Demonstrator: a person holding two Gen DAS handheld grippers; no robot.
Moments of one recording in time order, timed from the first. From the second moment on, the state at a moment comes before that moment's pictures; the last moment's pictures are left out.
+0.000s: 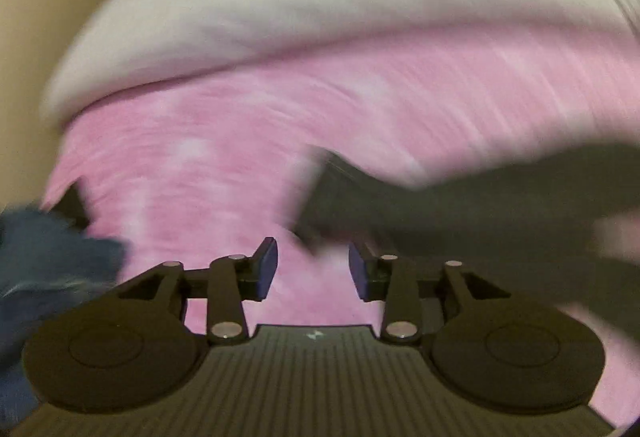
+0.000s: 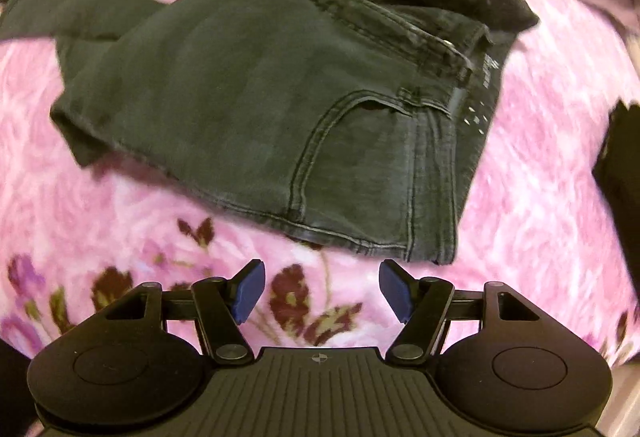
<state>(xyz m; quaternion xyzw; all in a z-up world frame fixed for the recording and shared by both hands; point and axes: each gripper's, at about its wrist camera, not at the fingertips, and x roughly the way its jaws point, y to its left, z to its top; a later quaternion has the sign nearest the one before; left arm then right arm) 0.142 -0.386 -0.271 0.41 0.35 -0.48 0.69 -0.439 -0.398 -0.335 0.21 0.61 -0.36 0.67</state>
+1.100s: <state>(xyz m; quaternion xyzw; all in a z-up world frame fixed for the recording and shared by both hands) 0.058 -0.387 -0.261 0.61 0.18 -0.60 0.48 -0.465 -0.411 -0.264 -0.07 0.61 -0.32 0.72</state>
